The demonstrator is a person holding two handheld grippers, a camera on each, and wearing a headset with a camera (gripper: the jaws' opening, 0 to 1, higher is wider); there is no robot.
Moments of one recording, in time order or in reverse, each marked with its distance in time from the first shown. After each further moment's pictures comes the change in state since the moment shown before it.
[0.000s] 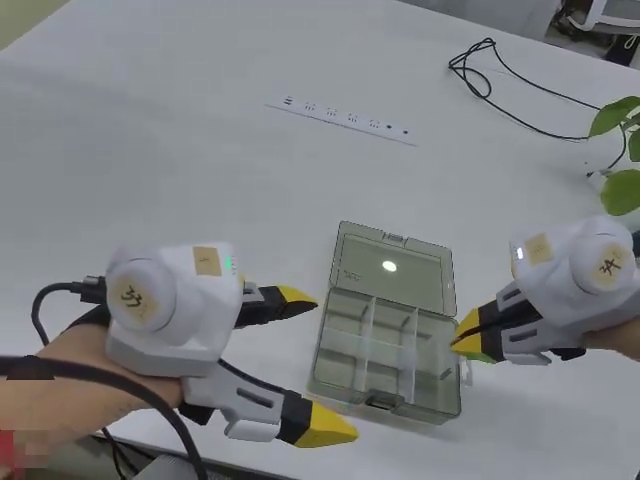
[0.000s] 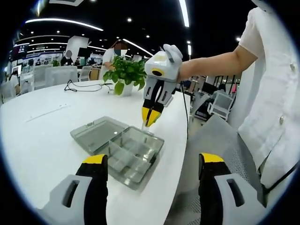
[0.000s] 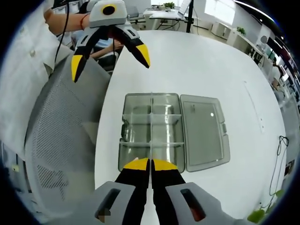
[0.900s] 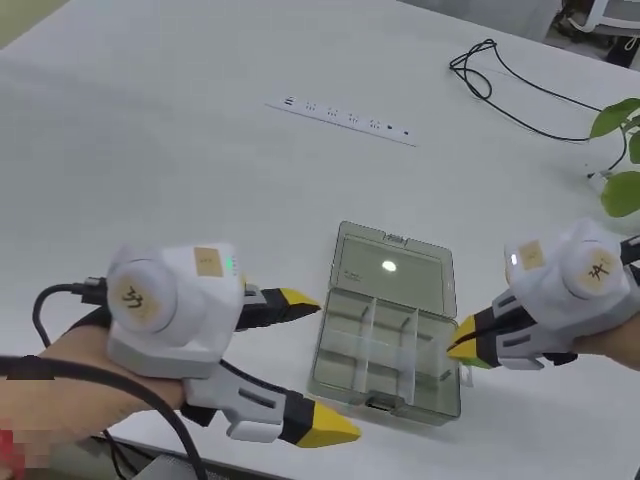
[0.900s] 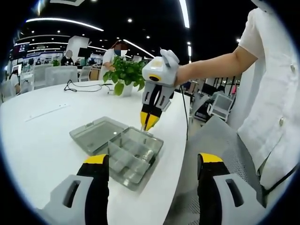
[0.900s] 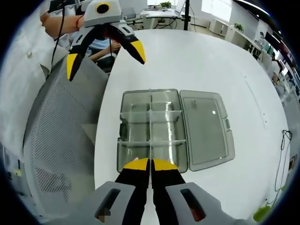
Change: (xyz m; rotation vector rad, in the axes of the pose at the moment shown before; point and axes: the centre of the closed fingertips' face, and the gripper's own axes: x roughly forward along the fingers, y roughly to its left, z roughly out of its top) left arm 0.001 -0.002 0.001 -0.005 -0.005 -0.004; right arm 0.008 0.001 -0.004 0.040 -0.011 0.014
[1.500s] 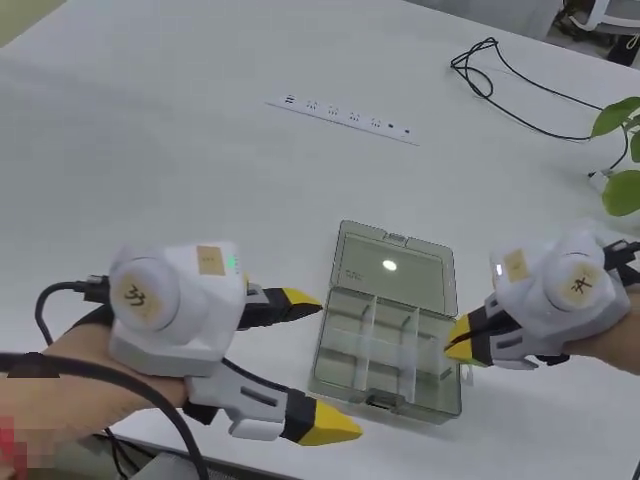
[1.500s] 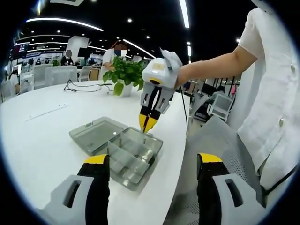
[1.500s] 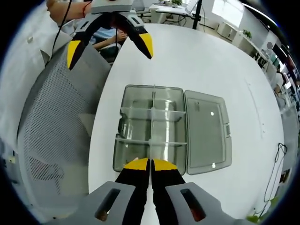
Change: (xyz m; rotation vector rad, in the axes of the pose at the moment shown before) left arm 0.000 -0.001 0.000 -0.002 -0.002 -0.001; right arm 0.007 -0.001 -0.002 -0.102 0.062 -0.023
